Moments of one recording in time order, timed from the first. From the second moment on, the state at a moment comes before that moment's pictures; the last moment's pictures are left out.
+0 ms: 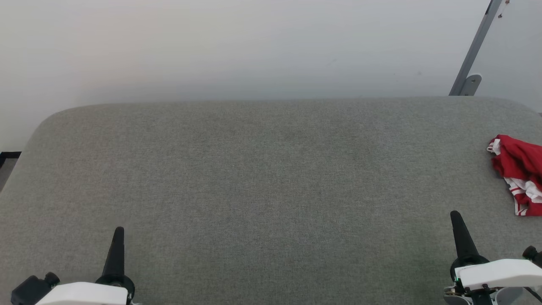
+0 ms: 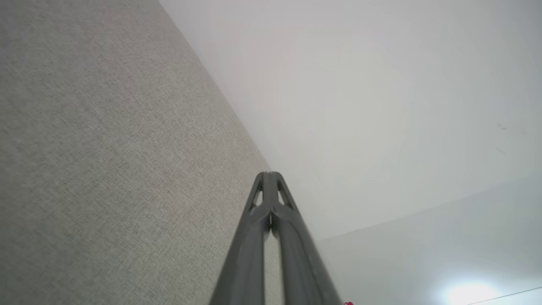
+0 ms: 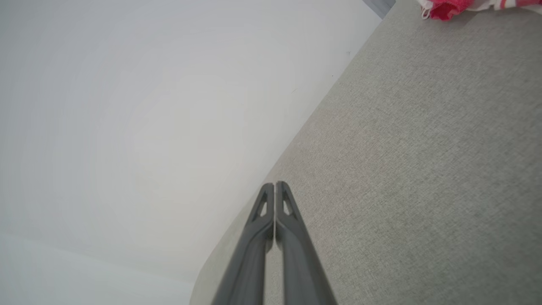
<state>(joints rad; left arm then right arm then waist) 0.04 0.10 0.09 0.19 -1.15 -0.13 -0.03 -0.01 -0.09 -0.09 0.24 1.11 0.13 -0.03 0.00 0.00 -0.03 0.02</state>
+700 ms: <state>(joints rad) -0.02 0.08 0.10 0.21 -1.33 -0.13 0.03 -0.05 -0.07 -0.10 0.24 1.31 0.13 0.03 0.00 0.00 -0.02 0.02</state>
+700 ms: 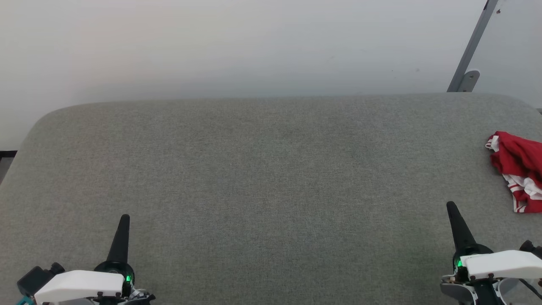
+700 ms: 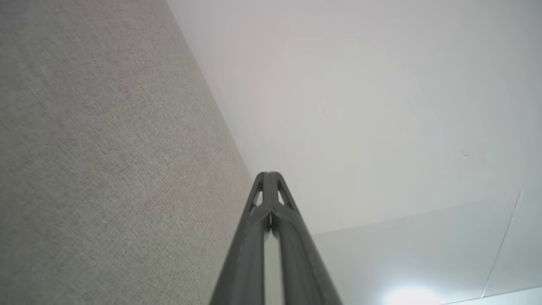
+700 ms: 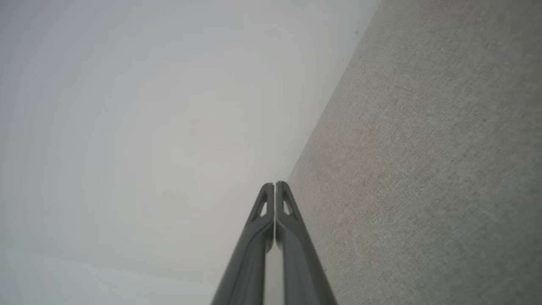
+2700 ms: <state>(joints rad) -0.10 0.05 0.11 0.25 -1.61 -0.13 0.11 -0.11 -0.05 -0.11 0.24 1.61 0.13 0.12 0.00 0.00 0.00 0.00</state>
